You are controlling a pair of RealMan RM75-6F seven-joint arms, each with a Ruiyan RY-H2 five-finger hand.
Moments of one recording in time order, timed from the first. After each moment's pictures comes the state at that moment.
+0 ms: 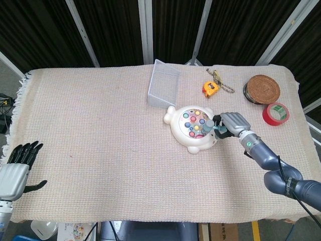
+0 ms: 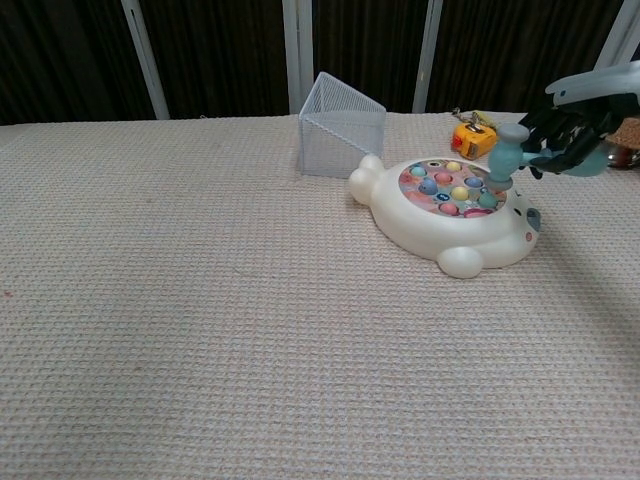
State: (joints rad) left arm -0.10 -1.09 0.00 -1.74 1.52 1.43 0.17; right arm 0.86 -1.17 0.18 -1.40 -1.02 0.50 0.12
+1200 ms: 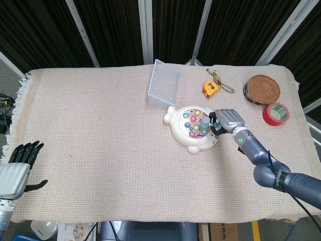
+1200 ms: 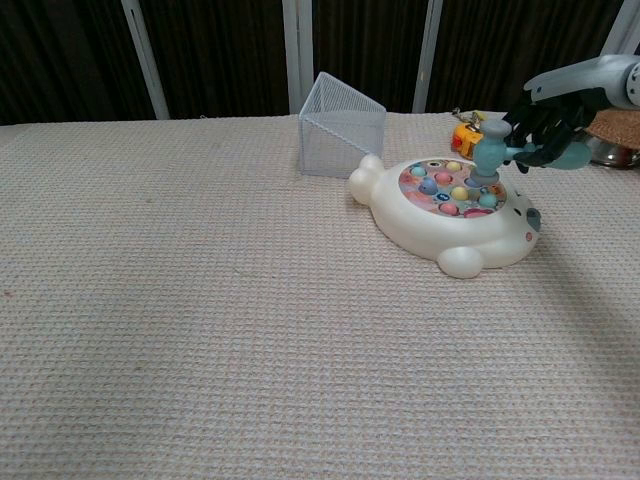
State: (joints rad) left arm -0.11 -1.10 0.00 -1.72 1.50 1.41 0.16; right arm 0.99 -1.19 0.11 -1.42 -0.73 0.53 -0.09
